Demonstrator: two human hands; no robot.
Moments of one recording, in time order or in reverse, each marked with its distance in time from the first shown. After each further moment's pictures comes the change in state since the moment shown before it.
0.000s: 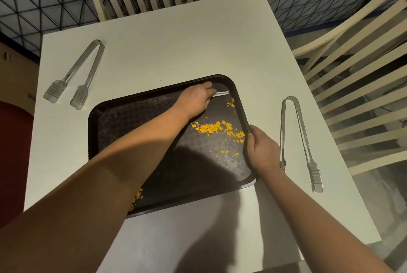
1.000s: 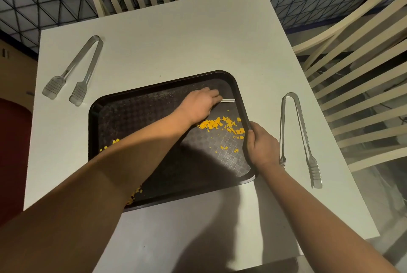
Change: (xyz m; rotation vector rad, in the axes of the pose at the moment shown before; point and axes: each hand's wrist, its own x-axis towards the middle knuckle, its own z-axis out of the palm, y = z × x) left_hand -0.011 0.019 0.007 0.170 -0.065 0.069; right_hand 0.001 0.001 0.001 -0.017 0.001 0.016
